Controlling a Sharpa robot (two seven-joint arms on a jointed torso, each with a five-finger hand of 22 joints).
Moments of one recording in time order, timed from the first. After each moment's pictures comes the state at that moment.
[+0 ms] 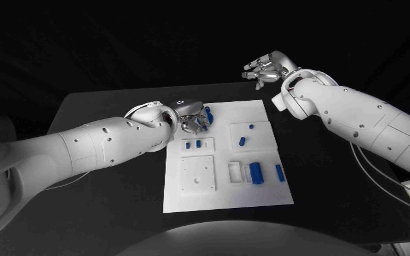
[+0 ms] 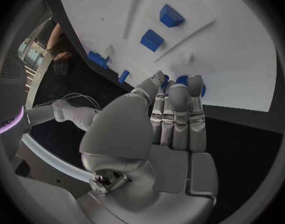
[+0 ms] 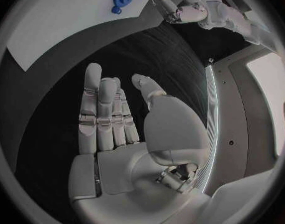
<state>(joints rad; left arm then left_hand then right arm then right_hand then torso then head) 1.16 -0.50 -0.19 1.17 -1.38 -0.27 0.08 1.41 -0.02 0.28 -0.15 0.17 1.21 0.09 0.06 0.06 1.30 0.04 0.06 0.06 1.31 -0.04 1.23 0.30 0.08 1.22 -0.06 0.44 1.31 1.02 -0.66 0.29 1.17 -1.08 -0.37 -0.04 1.20 -0.11 0.19 -0.12 0.57 1.05 0.11 0.07 0.07 1.30 0.02 0.25 0.10 1.34 -0.05 0.78 0.79 0.08 1.46 -0.08 0.12 0.89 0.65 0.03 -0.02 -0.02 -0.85</state>
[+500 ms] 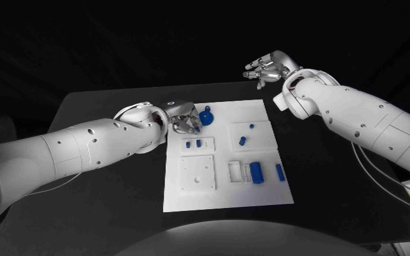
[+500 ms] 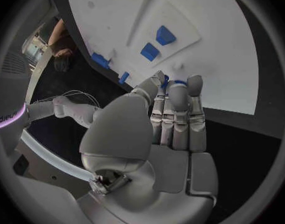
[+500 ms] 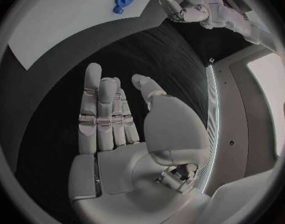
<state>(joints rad) 1.16 -0.57 -0.19 1.22 -1.35 -0.25 0.07 1.41 -0.02 0.28 -0.16 0.17 1.21 0.09 0.06 0.06 1.30 0.04 0.06 0.06 1.31 -0.04 1.23 0.30 0.09 1.22 -0.06 0.45 1.31 1.02 -0.66 0.29 1.16 -1.08 -0.36 -0.04 1.20 -0.11 0.19 -0.12 0.57 1.05 0.11 0.07 0.07 1.30 0.02 0.25 0.10 1.34 -0.05 0.78 0.78 0.09 1.46 -0.08 0.12 0.88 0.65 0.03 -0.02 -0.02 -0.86</state>
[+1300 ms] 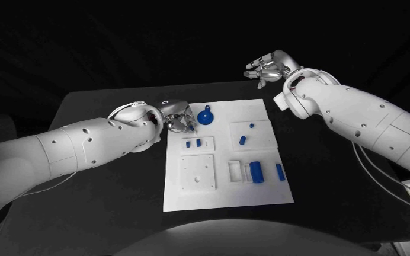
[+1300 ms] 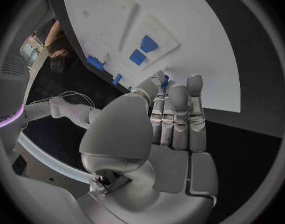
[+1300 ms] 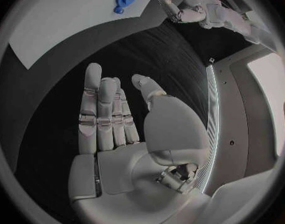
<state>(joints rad) 1.16 -0.60 -0.19 1.21 -1.36 -0.25 0.06 1.41 -0.02 0.28 -0.16 0.16 1.21 0.09 0.06 0.06 1.30 0.04 0.05 0.06 1.31 -0.04 1.23 0.31 0.09 1.22 -0.06 0.45 1.31 1.02 -0.66 0.29 1.16 -1.08 -0.36 -0.04 1.20 -0.11 0.19 -0.12 0.57 1.05 0.11 0.07 0.07 1.30 0.02 0.25 0.10 1.34 -0.05 0.78 0.78 0.09 1.46 -0.08 0.12 0.88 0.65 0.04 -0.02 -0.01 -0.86</state>
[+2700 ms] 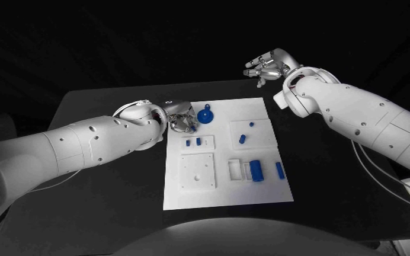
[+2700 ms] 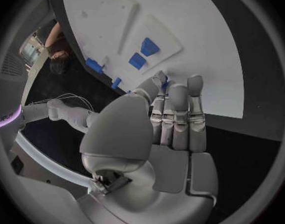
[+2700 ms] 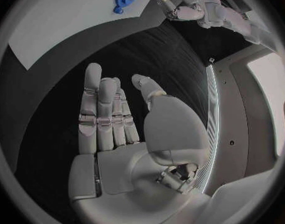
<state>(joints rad) 1.16 -0.56 -0.20 1.18 -1.37 -0.21 0.04 1.41 -0.01 0.28 -0.17 0.16 1.21 0.09 0.06 0.06 1.30 0.04 0.05 0.06 1.31 -0.04 1.22 0.31 0.08 1.22 -0.06 0.46 1.31 1.02 -0.66 0.29 1.16 -1.08 -0.36 -0.04 1.20 -0.11 0.19 -0.12 0.57 1.05 0.11 0.07 0.07 1.30 0.02 0.25 0.10 1.34 -0.05 0.78 0.78 0.09 1.46 -0.08 0.12 0.88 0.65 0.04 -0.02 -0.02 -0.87</state>
